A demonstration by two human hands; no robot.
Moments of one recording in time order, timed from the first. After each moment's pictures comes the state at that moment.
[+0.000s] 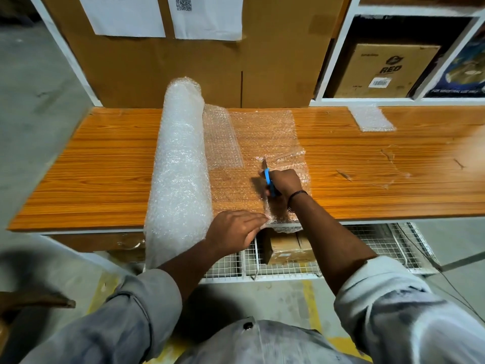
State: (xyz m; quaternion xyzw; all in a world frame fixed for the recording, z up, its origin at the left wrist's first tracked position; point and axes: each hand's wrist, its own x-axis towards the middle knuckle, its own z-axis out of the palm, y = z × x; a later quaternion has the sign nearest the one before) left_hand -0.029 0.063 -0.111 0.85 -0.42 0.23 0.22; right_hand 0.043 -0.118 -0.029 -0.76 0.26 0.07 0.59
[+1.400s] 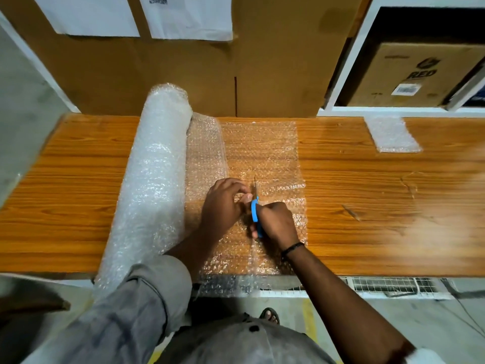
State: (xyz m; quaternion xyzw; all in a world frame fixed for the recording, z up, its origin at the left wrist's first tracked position) left_hand 0.133 0.014 -0.103 0.93 -0.11 0.13 0.33; right_hand 0.074 -0.138 -0.025 -0.80 0.18 0.15 0.55
